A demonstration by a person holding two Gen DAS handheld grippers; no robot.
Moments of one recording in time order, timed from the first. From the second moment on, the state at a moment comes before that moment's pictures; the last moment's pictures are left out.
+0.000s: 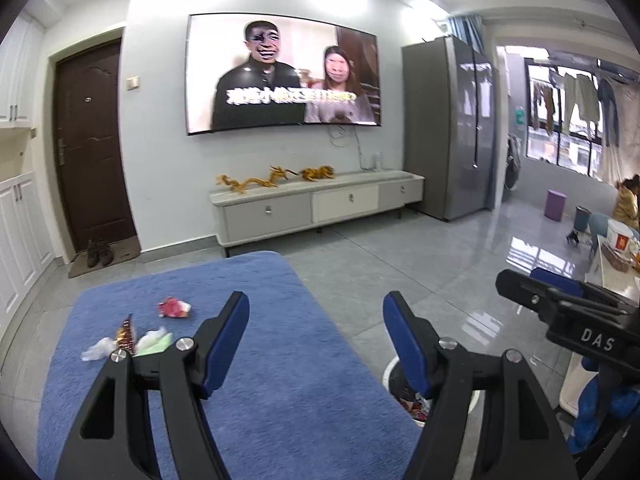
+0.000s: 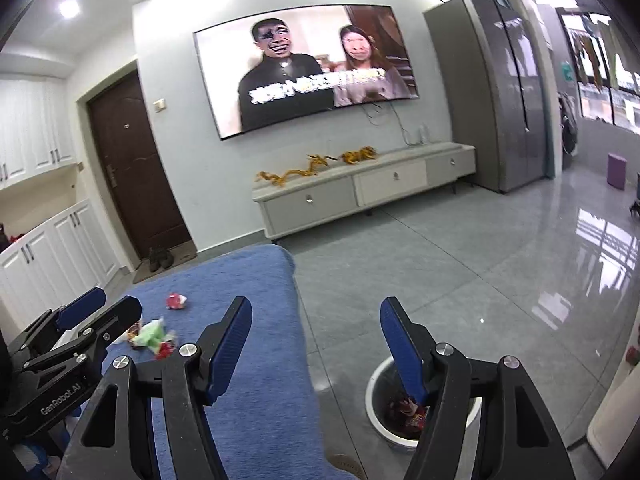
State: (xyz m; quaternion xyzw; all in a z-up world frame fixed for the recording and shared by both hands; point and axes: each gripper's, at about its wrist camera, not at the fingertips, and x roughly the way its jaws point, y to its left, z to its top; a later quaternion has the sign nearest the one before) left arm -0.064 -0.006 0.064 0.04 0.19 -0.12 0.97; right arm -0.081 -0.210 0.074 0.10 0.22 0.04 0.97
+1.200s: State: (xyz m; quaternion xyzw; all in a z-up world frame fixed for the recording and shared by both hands) left arm 0.056 0.261 -0.065 -0.16 0.34 -0.01 0.93; right arm 0.077 0.018 -0.044 0.03 0.41 0.29 0.87
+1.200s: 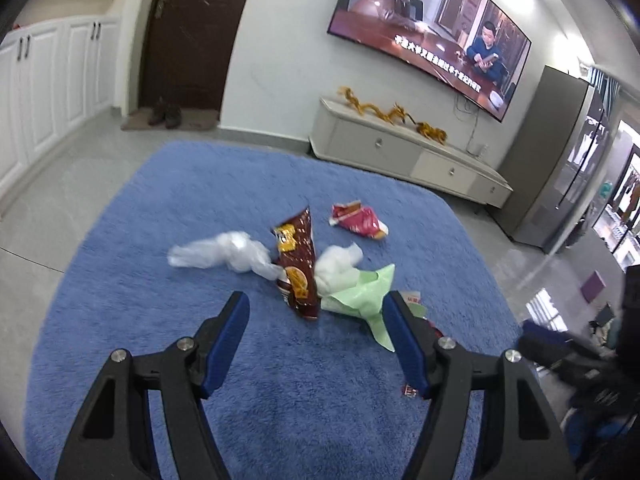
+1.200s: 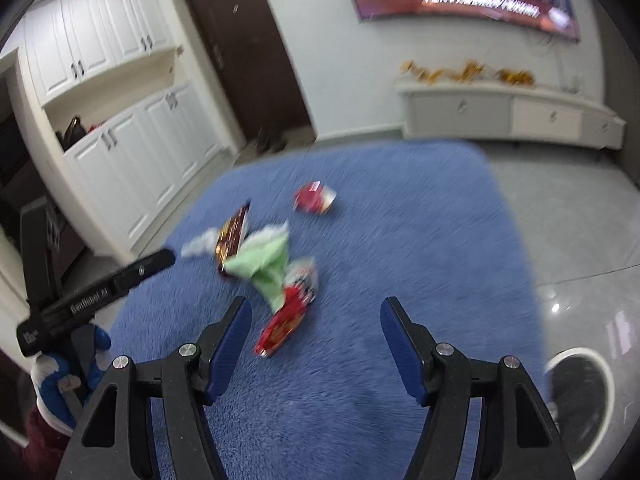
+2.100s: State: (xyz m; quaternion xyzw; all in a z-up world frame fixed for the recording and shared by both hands) left arm 0.126 0.208 -0.104 -0.15 0.39 -0.08 0.90; right arm 0.091 -0.029 -0.077 0.08 0.43 0.28 0.85
